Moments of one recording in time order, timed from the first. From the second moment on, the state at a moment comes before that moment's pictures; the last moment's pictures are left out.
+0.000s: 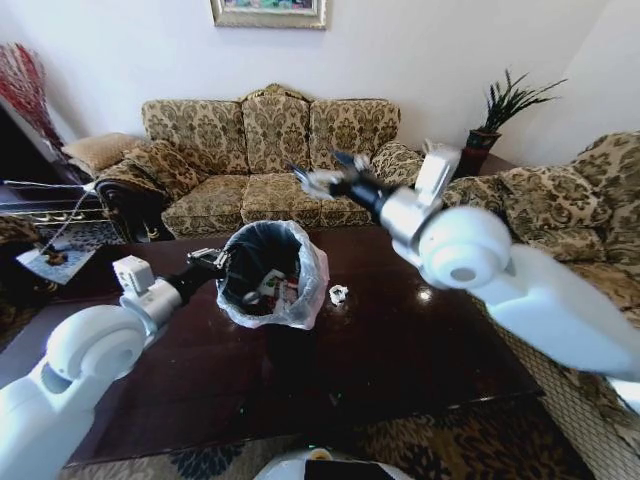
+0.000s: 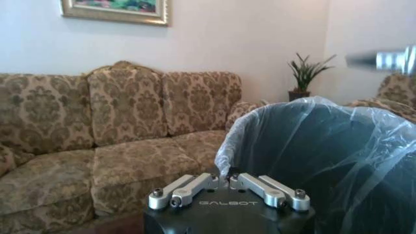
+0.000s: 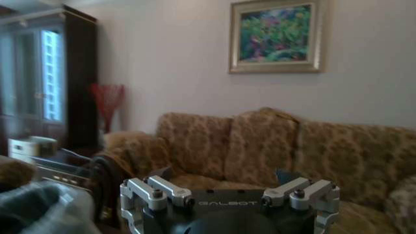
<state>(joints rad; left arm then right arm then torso) 1.35 -0.70 -0.89 -2.36 -1.02 0.52 -0.10 -0.17 0.69 -0.32 2.16 1.21 -0.34 0.51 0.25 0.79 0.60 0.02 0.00</state>
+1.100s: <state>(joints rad) 1.38 -0.73 -0.90 -2.26 -0.94 0.53 -0.19 -0.70 1.15 -0.25 1.47 0.69 -0.15 0.27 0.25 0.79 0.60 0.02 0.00</state>
